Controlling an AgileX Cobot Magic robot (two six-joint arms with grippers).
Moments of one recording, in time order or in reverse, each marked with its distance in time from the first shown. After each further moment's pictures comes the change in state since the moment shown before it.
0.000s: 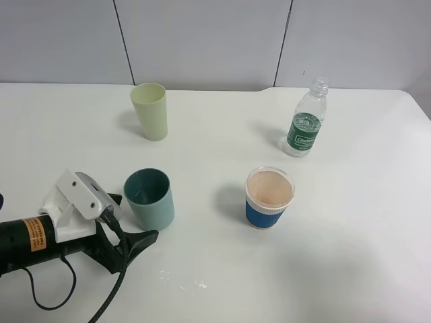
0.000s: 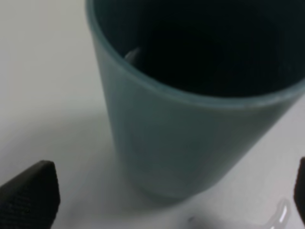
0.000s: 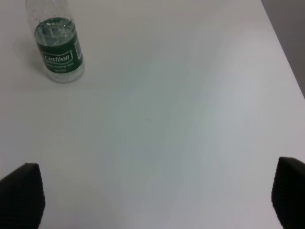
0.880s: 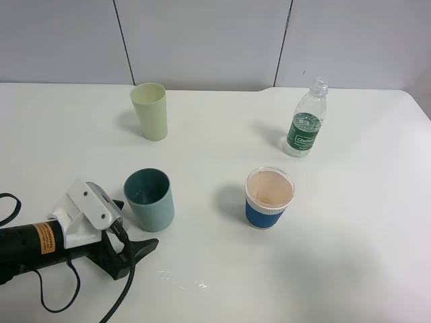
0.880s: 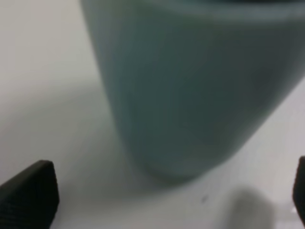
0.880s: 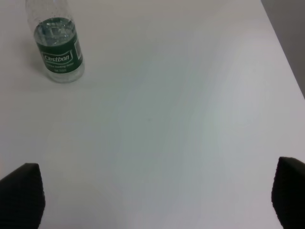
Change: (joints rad) left arm 0.000 0.121 -0.025 -0.014 -0.042 0.091; right arm 0.000 0.000 0.000 0.000 0.000 0.000
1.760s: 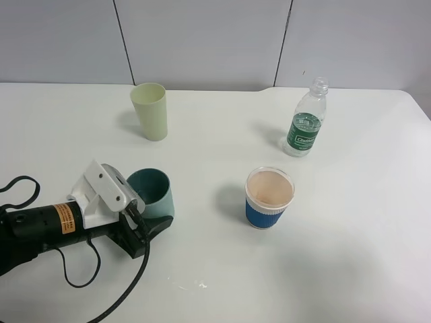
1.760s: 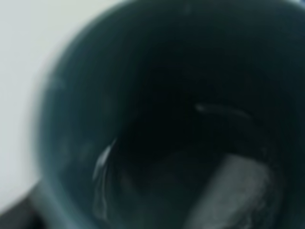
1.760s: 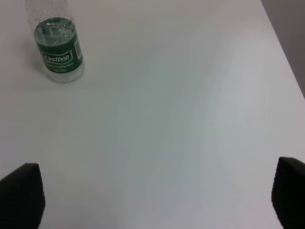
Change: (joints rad) left arm 0.000 0.002 -0.102 0.038 -0.002 0.000; right arm 0.000 0.000 0.000 0.000 0.000 0.000
